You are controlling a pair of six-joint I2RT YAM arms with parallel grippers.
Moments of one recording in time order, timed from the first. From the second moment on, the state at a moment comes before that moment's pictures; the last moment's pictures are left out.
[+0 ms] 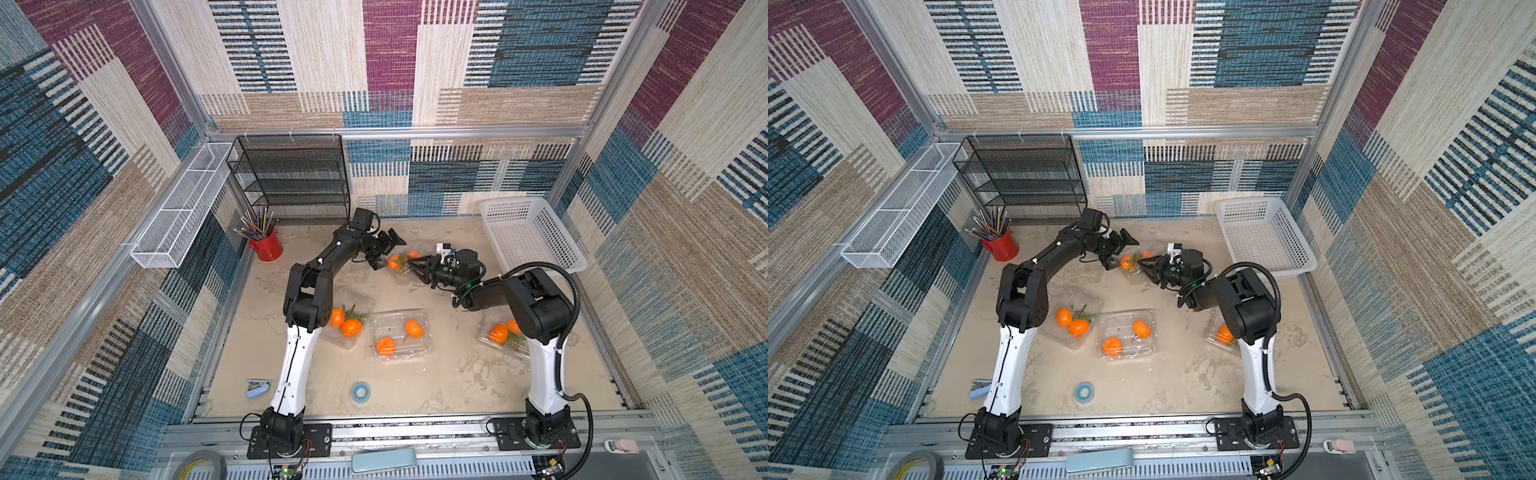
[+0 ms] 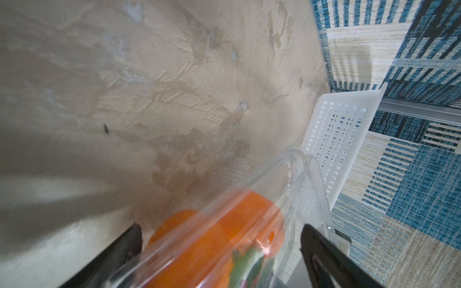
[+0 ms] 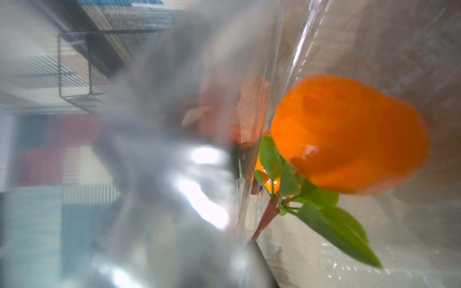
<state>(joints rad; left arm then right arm) -0.33 2.45 2.10 -0.57 0.61 -0.97 0.36 2.12 1.03 0.94 -0.73 1.48</state>
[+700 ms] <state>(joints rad) -0.29 2.42 2.14 -0.66 0.62 -0.91 0.37 2.13 0.94 1.05 -0.68 1.65</state>
